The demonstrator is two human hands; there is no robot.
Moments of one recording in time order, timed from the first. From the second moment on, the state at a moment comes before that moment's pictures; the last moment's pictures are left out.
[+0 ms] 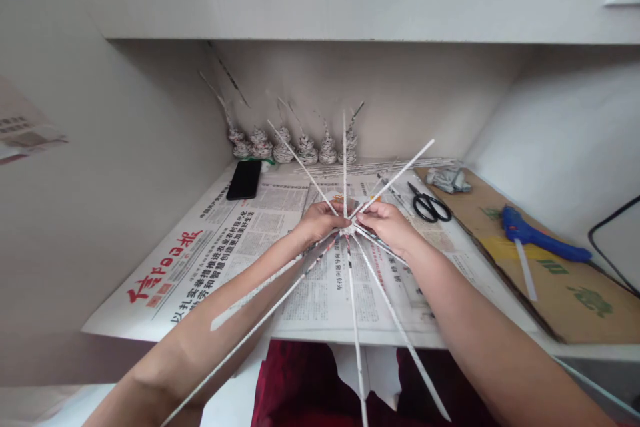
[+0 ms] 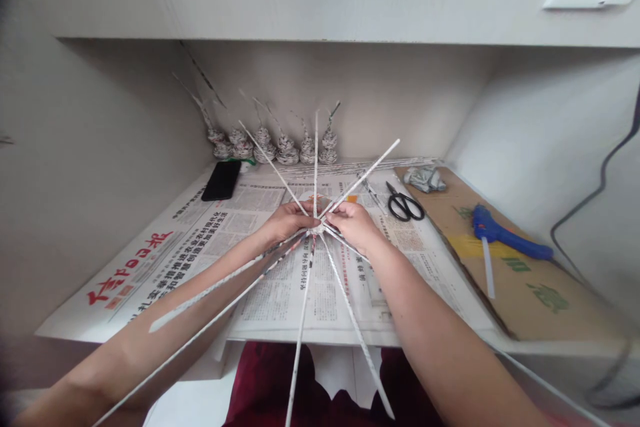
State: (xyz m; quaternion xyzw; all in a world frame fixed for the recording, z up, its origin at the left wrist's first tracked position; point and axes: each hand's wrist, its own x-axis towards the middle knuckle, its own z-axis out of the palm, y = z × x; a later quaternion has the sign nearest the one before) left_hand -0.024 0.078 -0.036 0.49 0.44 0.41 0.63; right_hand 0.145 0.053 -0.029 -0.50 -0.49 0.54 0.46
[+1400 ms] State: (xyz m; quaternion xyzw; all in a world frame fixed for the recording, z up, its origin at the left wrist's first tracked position) left_hand -0.022 0.080 -0.037 0.42 0.43 0.44 0.67; right_hand 0.156 0.052 -0.019 -0.52 -0.64 0.39 0.41
